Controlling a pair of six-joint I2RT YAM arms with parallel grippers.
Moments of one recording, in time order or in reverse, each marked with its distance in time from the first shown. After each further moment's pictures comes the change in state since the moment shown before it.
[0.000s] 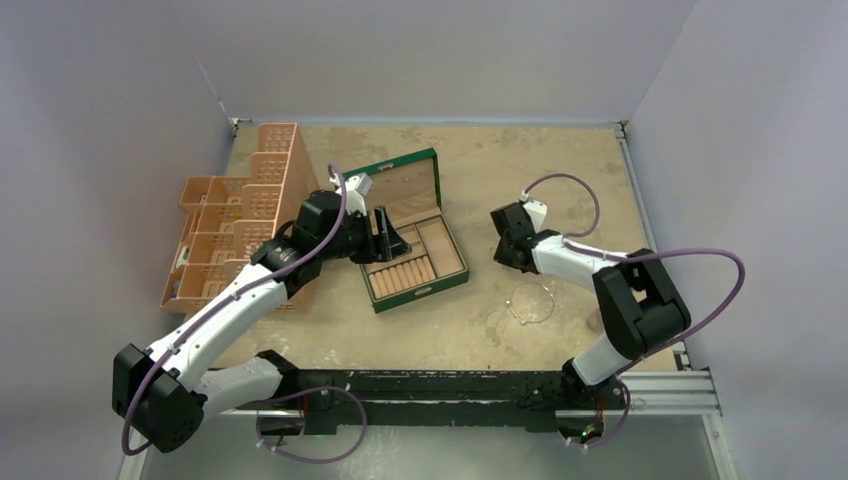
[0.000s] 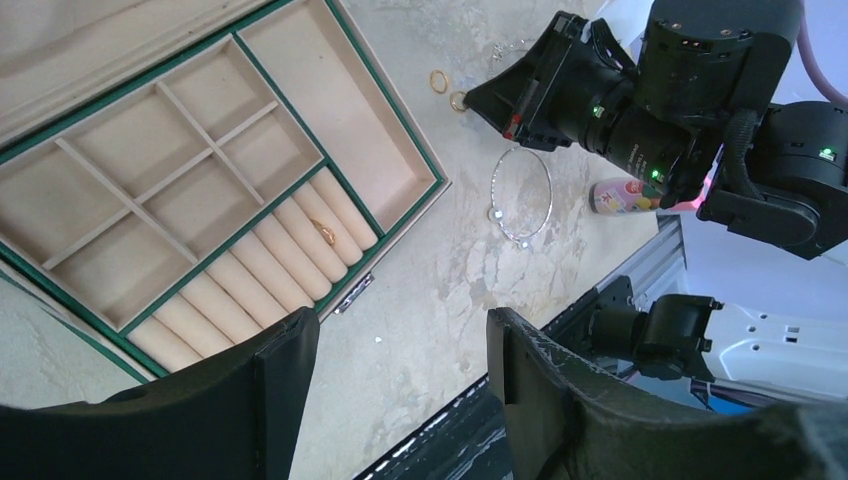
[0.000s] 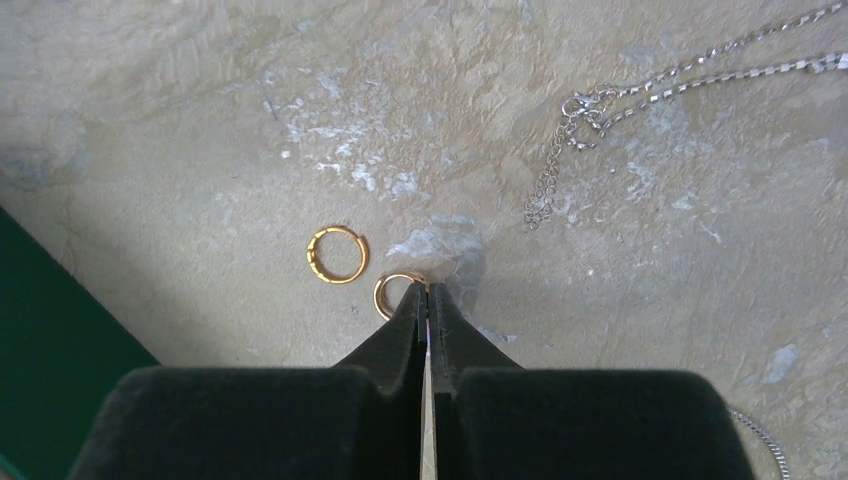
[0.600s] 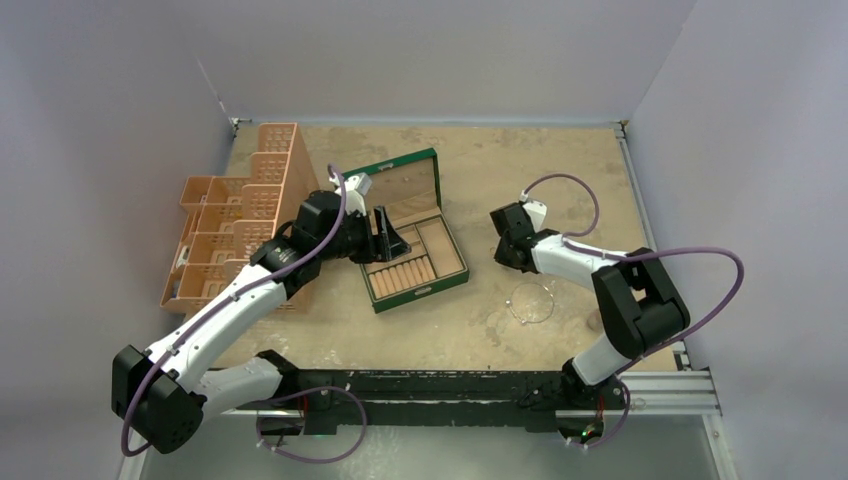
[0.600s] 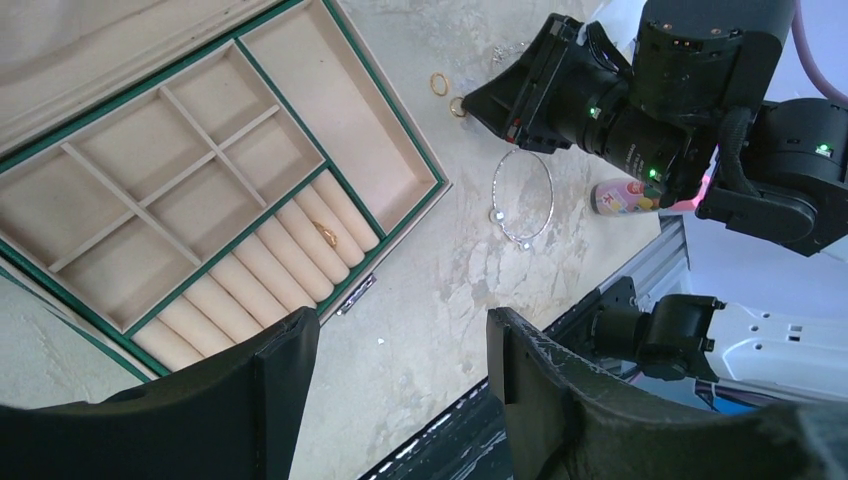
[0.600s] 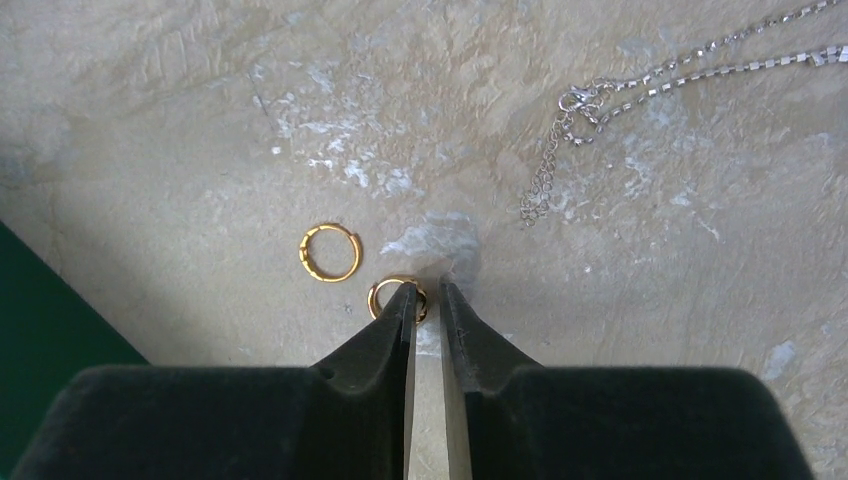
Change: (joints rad) left arm 0.000 -0.002 0.000 0.003 0.007 0.005; right arm 0.000 0.000 0.007 -0.009 0.000 0.001
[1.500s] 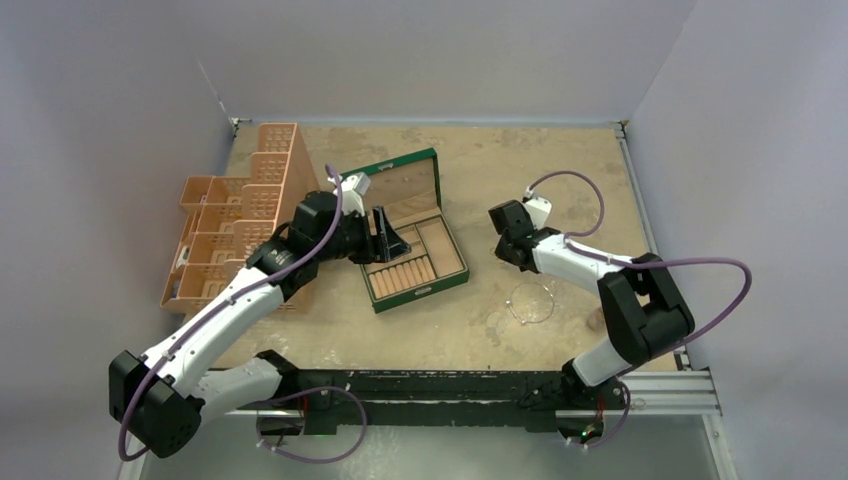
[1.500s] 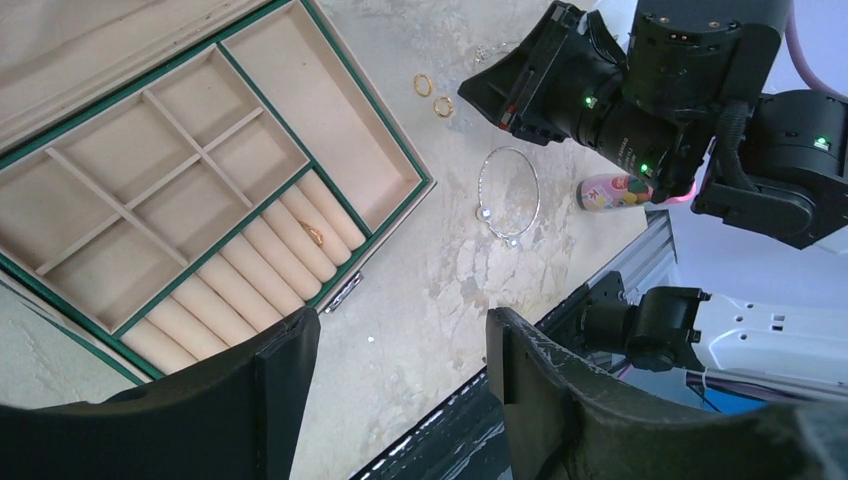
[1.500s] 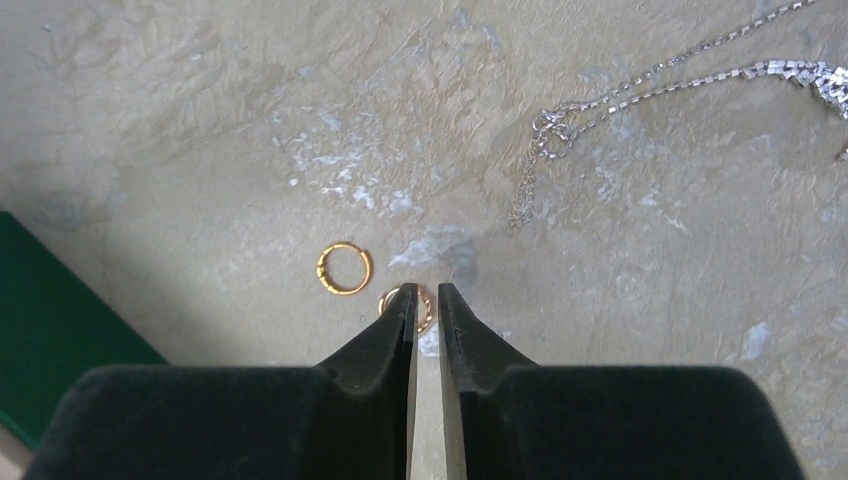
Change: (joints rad) left arm 0.000 -0.026 0.000 0.001 0.014 0.000; right arm 0.025 -0.046 0.016 -0.039 0.082 0.072
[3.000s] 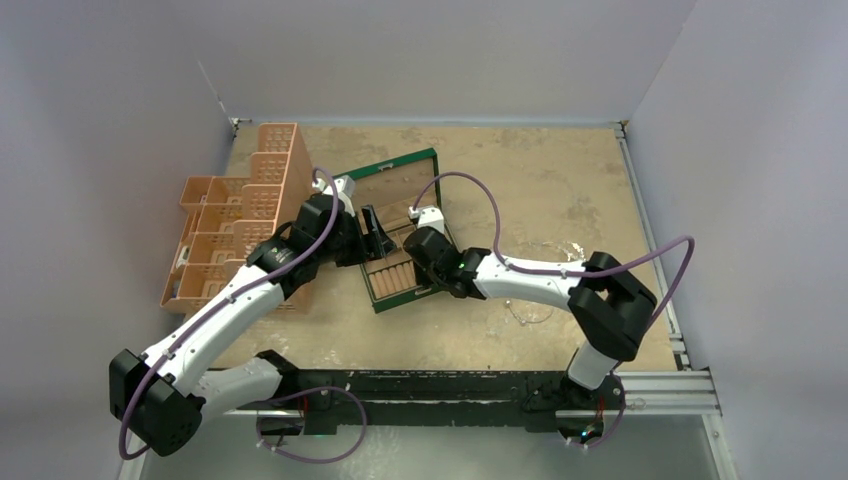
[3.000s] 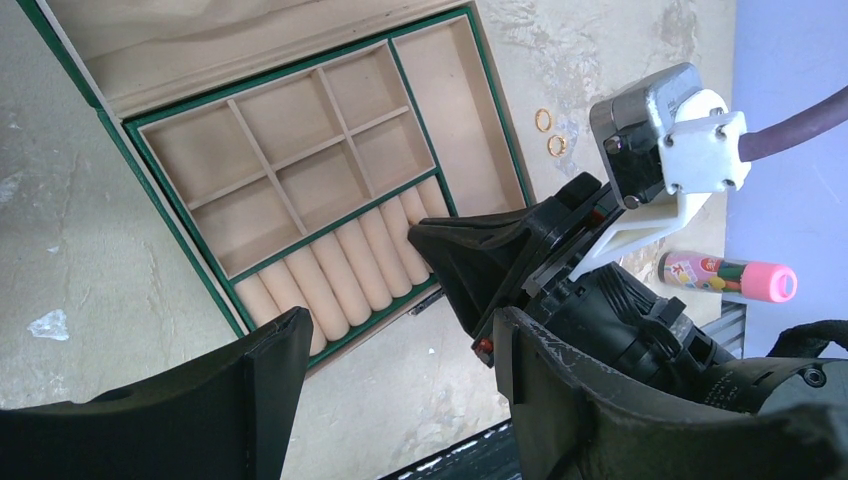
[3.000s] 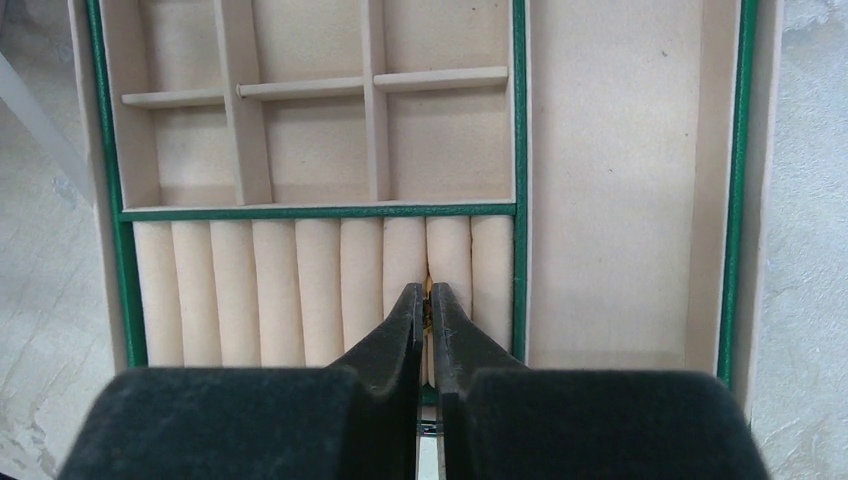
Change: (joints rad) left arm 0.000 0.012 0.018 -0.142 -0.237 -0.082; right arm 0.507 0.138 0.206 0.111 -0.090 -0.239
